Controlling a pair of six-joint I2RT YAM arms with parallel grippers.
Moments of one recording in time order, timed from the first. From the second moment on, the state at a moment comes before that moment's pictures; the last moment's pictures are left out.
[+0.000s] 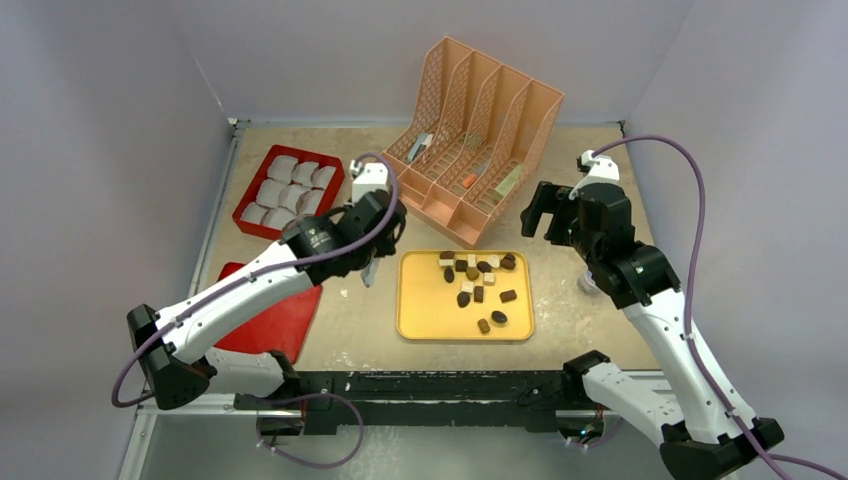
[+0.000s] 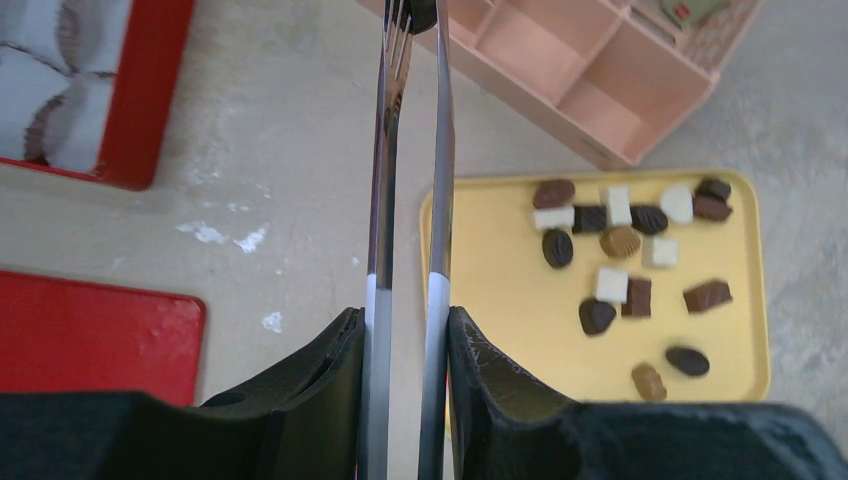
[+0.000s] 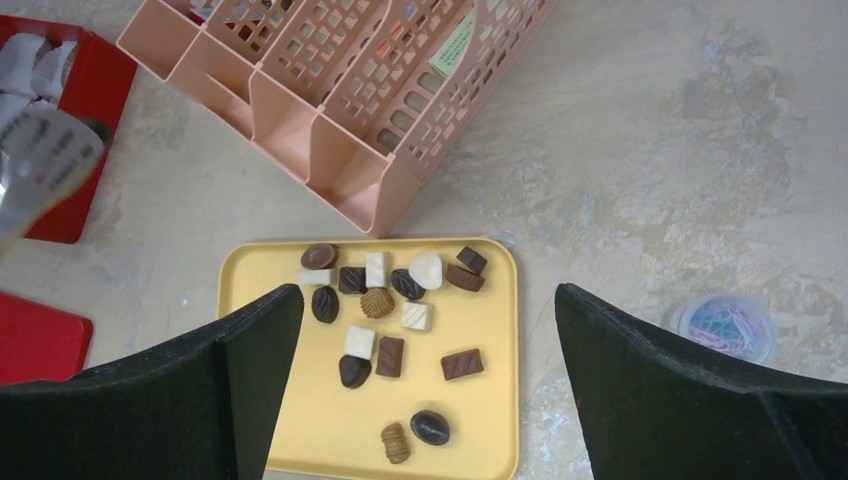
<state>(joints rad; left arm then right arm) -0.96 1.27 1.28 -0.86 -0.57 -0.69 0.39 0.90 1.10 -0.72 0.25 0.40</state>
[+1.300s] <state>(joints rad) -0.17 1.65 1.40 -0.64 -0.21 -0.58 0.39 0.93 1.11 -0.70 0.21 0.39</state>
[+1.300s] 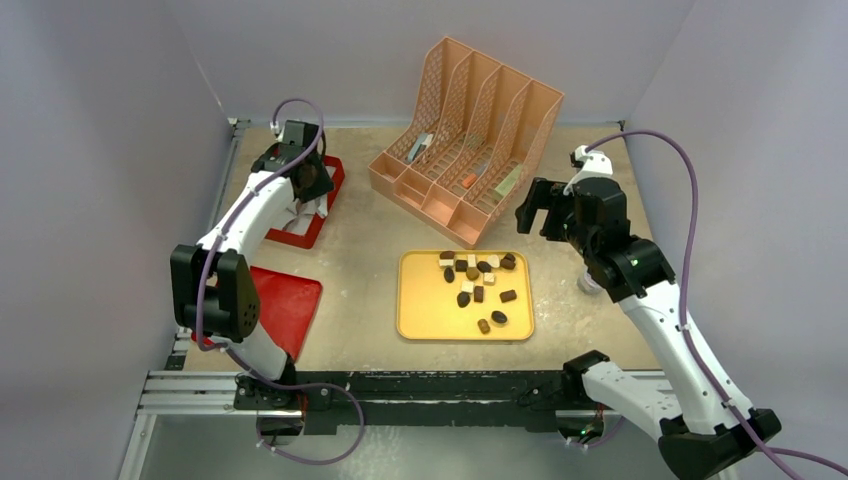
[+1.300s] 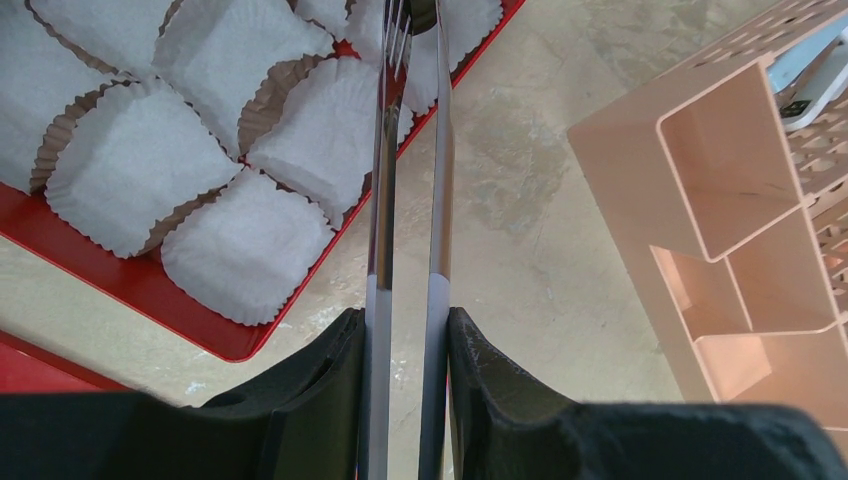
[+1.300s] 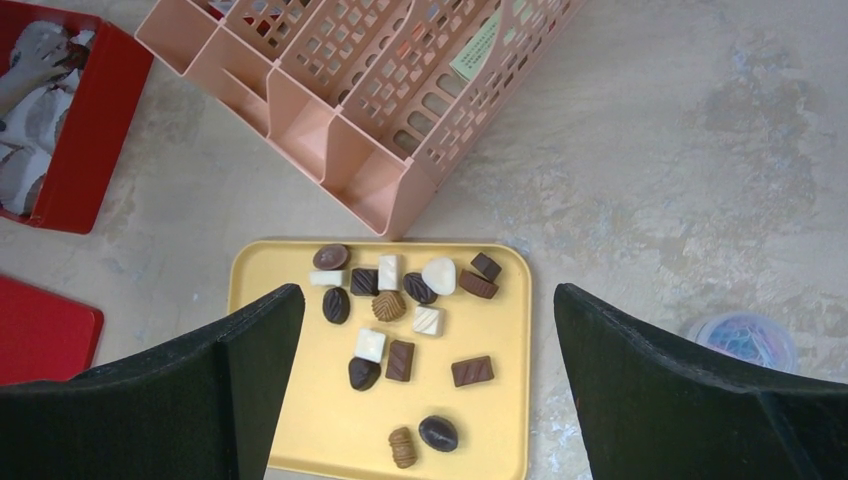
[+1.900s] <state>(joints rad) -0.17 1.65 1.39 -0.64 -0.21 -0.54 0.39 0.95 1.11 -0.70 0.21 0.40</state>
